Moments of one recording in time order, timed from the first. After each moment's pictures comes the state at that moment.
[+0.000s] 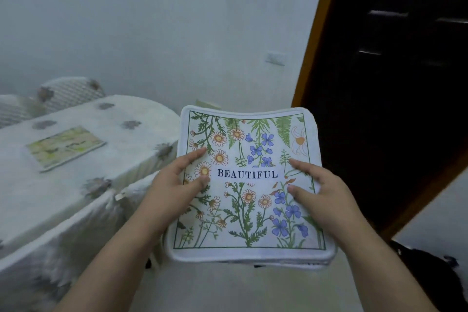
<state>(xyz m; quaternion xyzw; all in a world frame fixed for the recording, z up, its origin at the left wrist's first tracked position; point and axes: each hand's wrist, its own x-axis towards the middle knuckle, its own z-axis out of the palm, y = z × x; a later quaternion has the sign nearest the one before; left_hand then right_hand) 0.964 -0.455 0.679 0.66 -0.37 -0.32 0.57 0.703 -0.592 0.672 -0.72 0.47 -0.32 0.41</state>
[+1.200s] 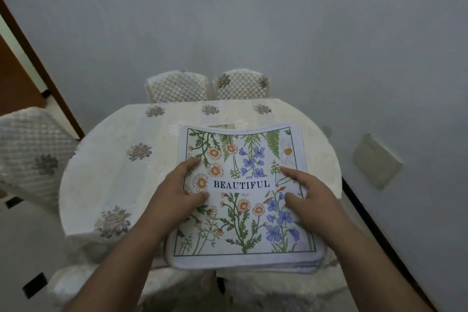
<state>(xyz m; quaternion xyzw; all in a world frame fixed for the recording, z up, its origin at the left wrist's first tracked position) 1.365 -0.491 0.621 0.85 -0.09 -0.09 0.51 1.274 -0.770 0.625 -0.88 0.18 -0.06 0.43</state>
